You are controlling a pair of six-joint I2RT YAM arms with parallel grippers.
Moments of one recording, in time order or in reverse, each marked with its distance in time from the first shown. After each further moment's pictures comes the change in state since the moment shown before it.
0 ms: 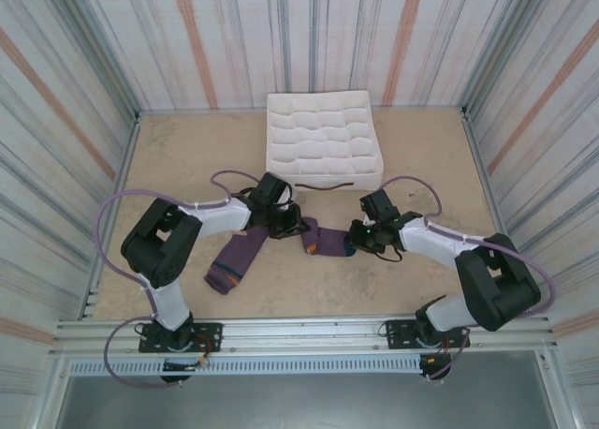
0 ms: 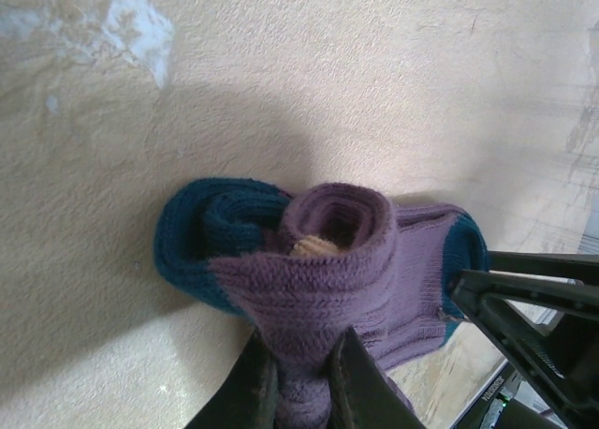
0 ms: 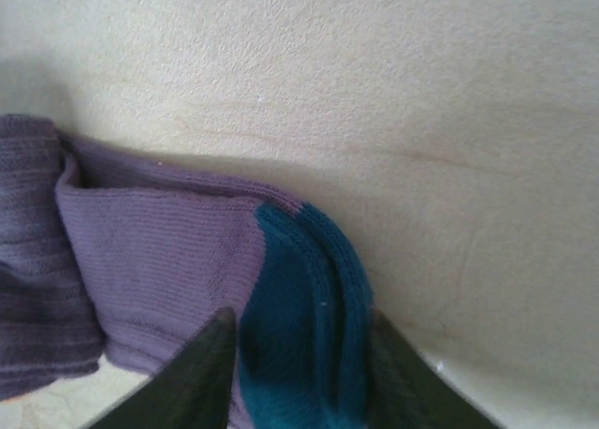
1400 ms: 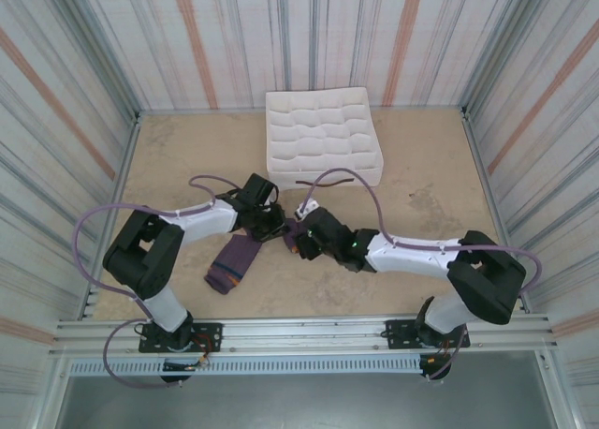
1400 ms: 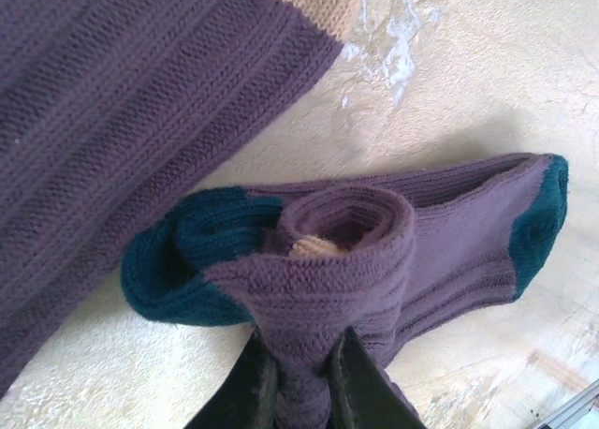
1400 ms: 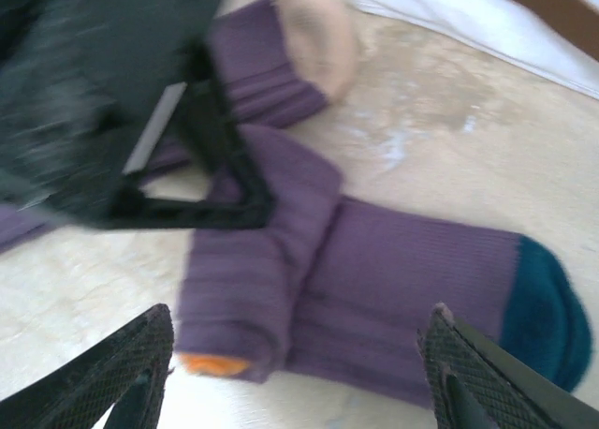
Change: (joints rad) left arm 0.056 -0.117 -0.065 -0.148 -0.146 -0.098; right arm 0.529 0.050 0.120 0.269 0.489 -0.438
